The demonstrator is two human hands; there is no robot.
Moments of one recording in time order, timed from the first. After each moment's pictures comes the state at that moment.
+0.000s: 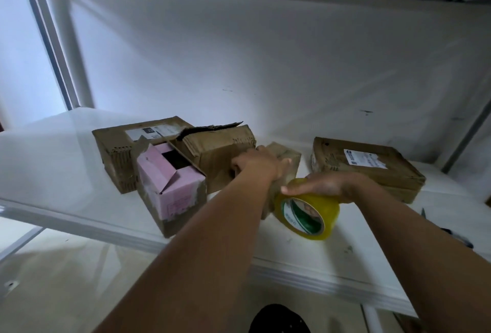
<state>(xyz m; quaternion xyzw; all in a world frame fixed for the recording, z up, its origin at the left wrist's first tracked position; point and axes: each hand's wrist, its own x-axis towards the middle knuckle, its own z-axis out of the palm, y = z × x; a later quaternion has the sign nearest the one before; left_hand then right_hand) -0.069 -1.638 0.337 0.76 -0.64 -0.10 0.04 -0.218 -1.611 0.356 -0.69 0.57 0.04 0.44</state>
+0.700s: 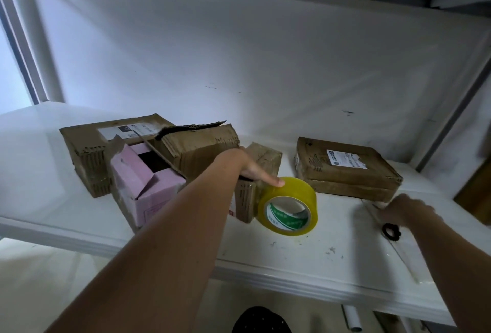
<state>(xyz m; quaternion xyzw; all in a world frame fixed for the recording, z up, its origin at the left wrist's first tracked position) -0.052 -1.646 0.358 0.63 -0.67 -0.37 -0.11 -0.386 -1.629 0.300 -0.43 0.90 0.00 0.08</state>
